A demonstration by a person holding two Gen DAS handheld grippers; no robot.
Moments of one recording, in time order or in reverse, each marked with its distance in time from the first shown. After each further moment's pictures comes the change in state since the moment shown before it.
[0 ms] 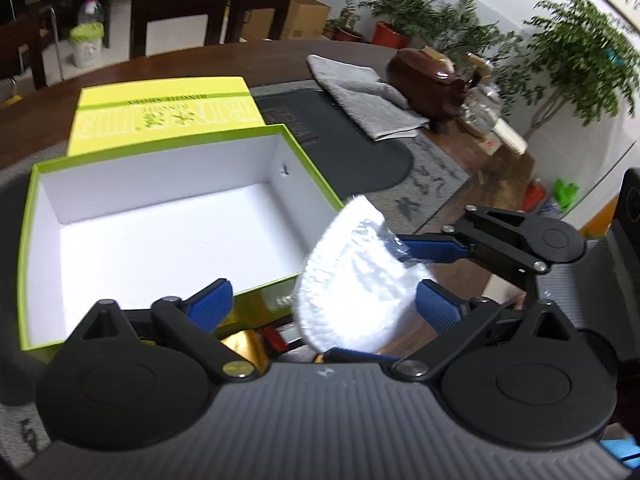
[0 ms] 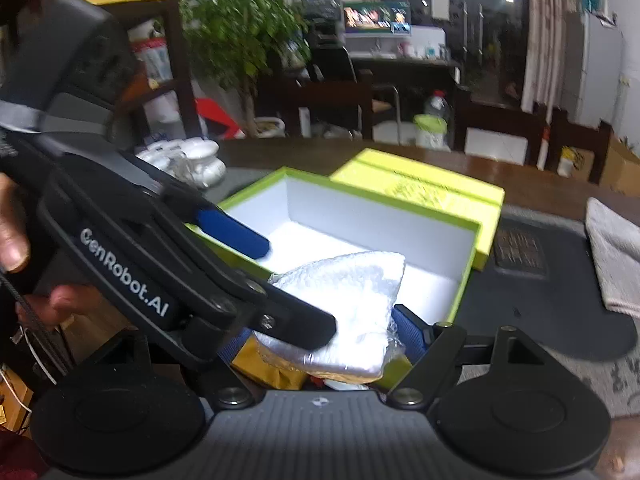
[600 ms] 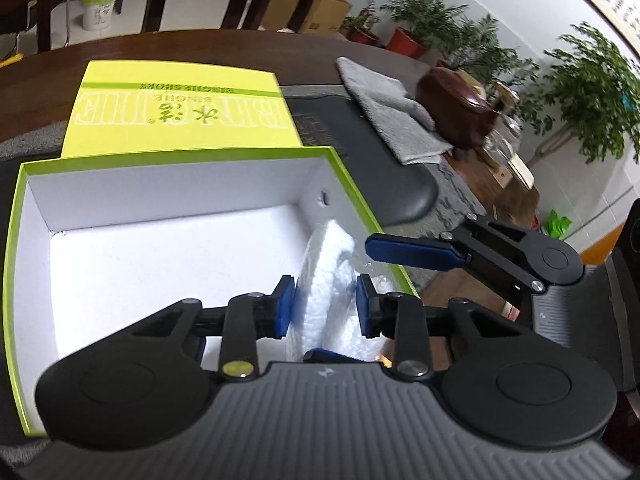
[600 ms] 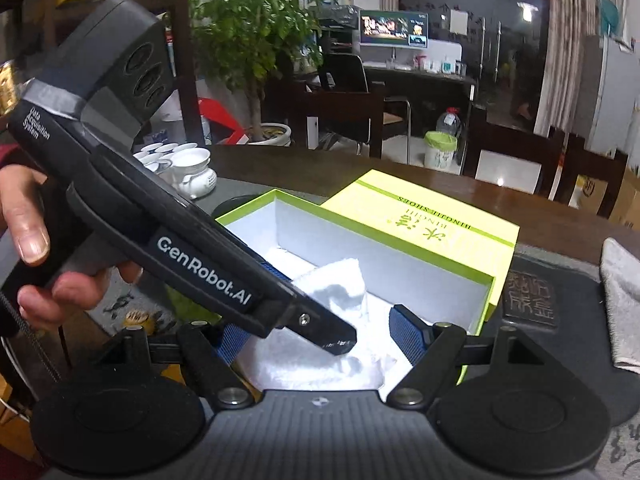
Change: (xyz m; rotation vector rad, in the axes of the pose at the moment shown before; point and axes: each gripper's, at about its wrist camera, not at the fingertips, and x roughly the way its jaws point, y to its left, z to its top) left arm 0.039 0.066 0.044 -0.140 0.024 -0.038; right arm 0.058 -0.020 0.036 -0.042 0.010 0.000
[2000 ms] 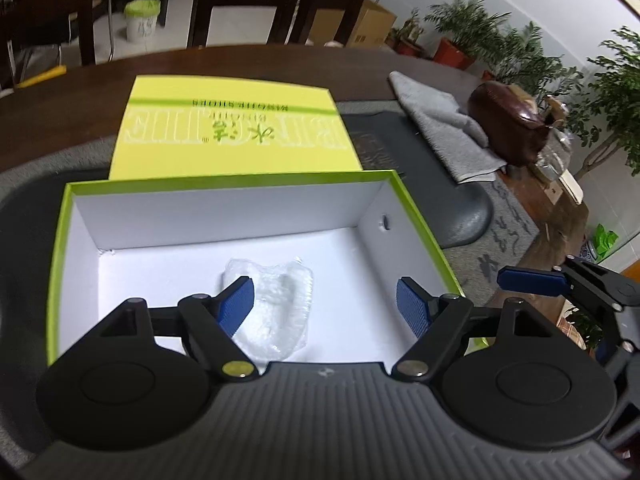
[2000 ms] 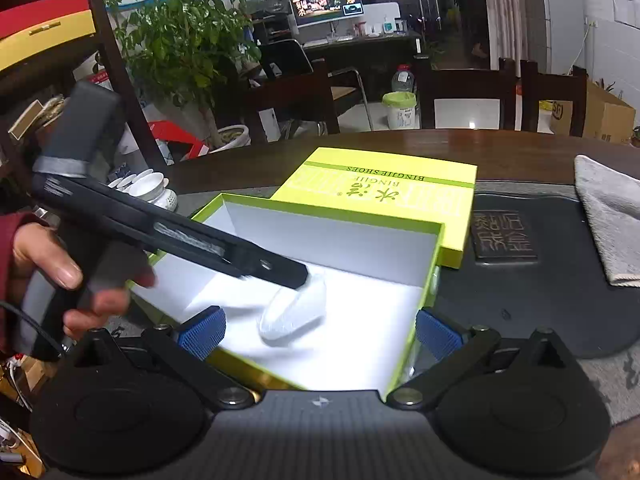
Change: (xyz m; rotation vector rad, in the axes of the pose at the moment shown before) left arm -0.008 0.003 0.006 0.011 -0.056 0.164; right arm -0.019 -0.051 -0.014 0.248 0.039 -0.013
